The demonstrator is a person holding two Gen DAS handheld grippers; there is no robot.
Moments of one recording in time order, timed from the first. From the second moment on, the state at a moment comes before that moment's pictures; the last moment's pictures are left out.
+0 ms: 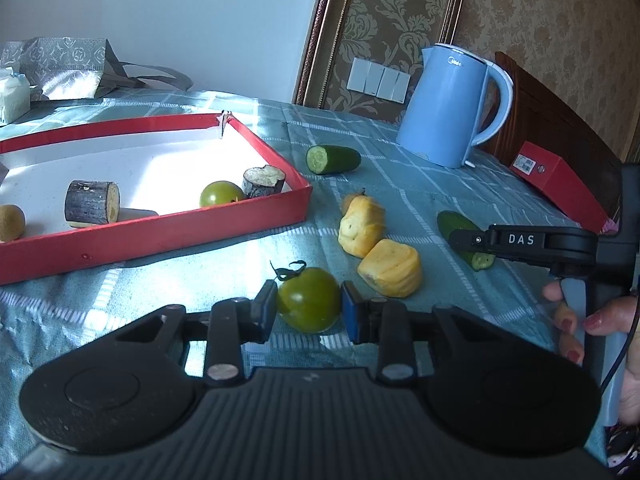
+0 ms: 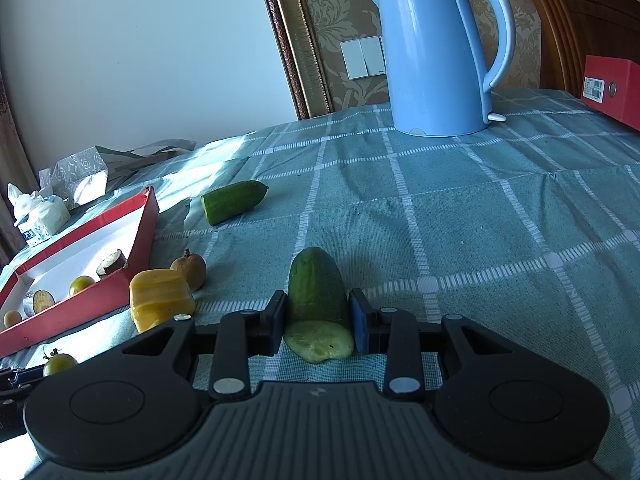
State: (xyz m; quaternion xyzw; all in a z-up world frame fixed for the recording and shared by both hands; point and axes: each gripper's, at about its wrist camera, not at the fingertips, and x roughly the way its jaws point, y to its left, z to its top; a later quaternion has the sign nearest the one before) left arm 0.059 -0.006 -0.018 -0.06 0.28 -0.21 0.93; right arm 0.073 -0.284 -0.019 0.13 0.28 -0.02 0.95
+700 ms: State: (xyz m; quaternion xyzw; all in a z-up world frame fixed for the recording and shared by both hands) left arm 0.083 0.074 0.005 -0.11 0.18 -0.08 0.98; right arm 0.073 -0.284 -0.019 0.13 0.28 -0.02 0.95
